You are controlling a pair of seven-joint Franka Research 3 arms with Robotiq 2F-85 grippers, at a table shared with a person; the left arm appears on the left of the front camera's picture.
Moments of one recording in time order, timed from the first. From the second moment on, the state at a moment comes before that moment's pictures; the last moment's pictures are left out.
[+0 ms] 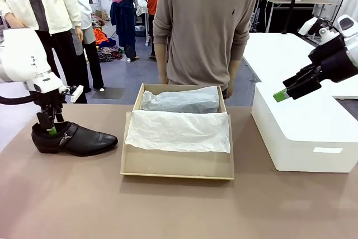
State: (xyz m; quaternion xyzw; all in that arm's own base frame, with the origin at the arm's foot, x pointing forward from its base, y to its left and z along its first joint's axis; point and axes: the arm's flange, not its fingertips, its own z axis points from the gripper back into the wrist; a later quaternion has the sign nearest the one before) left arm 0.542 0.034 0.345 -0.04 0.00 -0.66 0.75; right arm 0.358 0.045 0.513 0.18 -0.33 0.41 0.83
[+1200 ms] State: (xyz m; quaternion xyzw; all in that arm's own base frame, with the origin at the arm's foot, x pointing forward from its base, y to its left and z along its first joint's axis) left arm 0.542 0.028 0.337 -0.08 0.01 -0.67 0.74; right arm 0.358 0.045 0.513 0.18 -0.33 0.41 0.83
